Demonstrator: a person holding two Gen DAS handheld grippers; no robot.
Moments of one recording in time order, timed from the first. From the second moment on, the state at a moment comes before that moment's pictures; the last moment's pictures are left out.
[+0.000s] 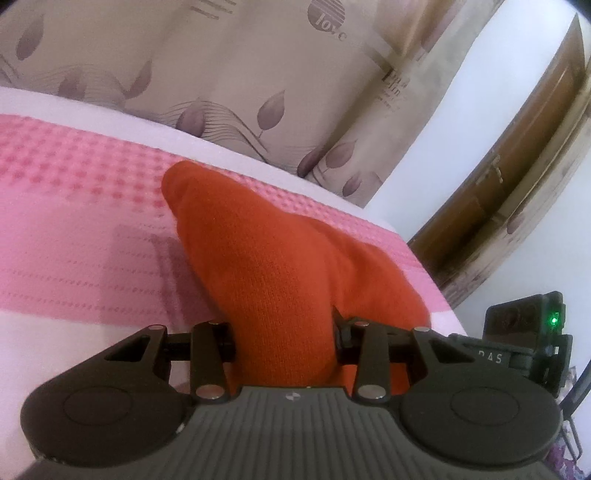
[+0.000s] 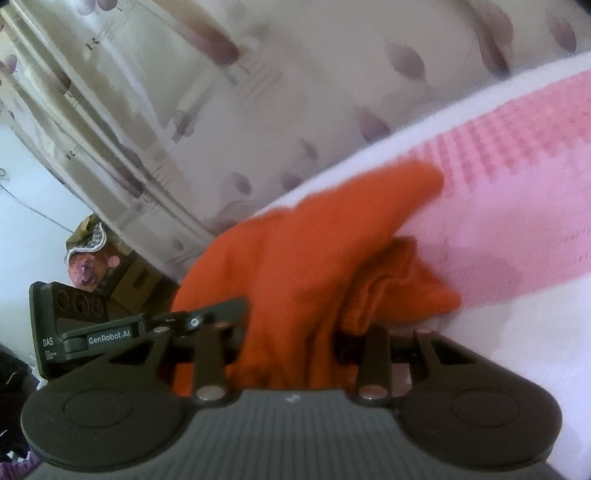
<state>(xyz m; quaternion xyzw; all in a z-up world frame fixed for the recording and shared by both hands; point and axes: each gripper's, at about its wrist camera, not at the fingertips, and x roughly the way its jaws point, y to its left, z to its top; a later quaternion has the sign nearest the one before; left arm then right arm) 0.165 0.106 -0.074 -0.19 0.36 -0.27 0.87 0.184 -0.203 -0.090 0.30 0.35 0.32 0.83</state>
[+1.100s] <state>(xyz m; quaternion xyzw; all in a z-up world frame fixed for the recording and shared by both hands) 0.095 0.092 -0.098 -0.04 0.26 -0.12 0.96 0.102 -0.162 -0.117 0.14 0.31 0.24 0.91</state>
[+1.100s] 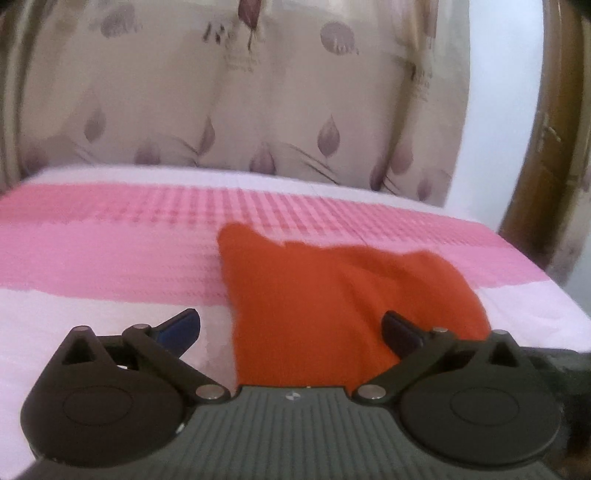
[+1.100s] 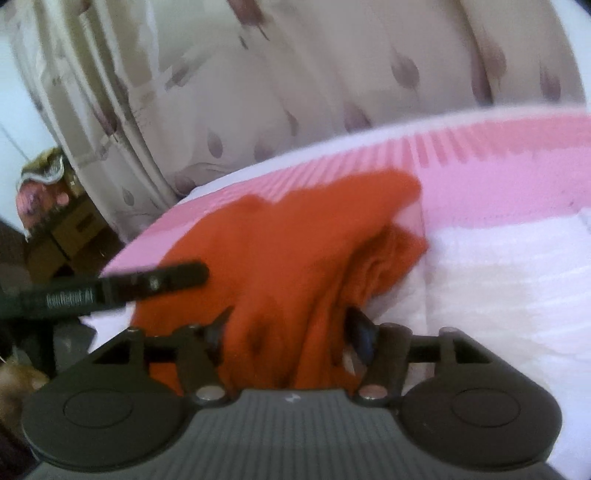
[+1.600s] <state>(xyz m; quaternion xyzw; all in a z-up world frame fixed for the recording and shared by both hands) 0.044 0.061 -0.052 0.05 0.13 0.02 0.99 0.027 -0.171 -0.081 0.10 0.19 0.18 0.96</state>
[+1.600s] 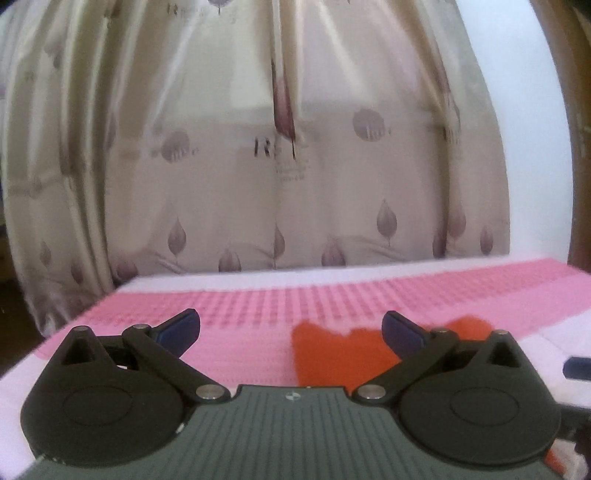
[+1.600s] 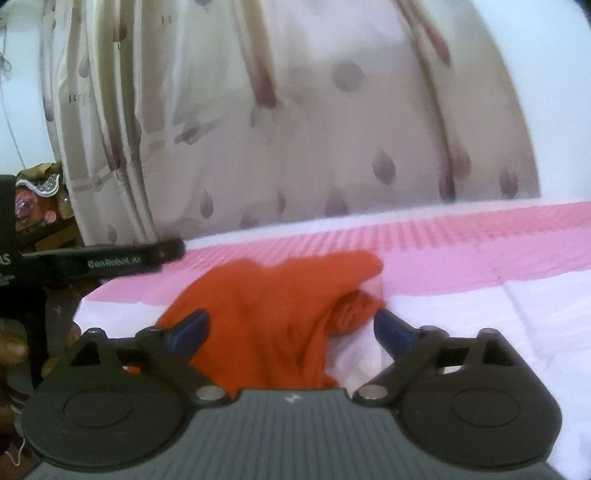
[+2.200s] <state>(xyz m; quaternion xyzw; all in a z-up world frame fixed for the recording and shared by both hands) 0.009 0.061 -0.007 -0.02 0.09 -0.03 1.00 0.002 -0.177 -0.064 0.10 0.18 0.17 0.97</state>
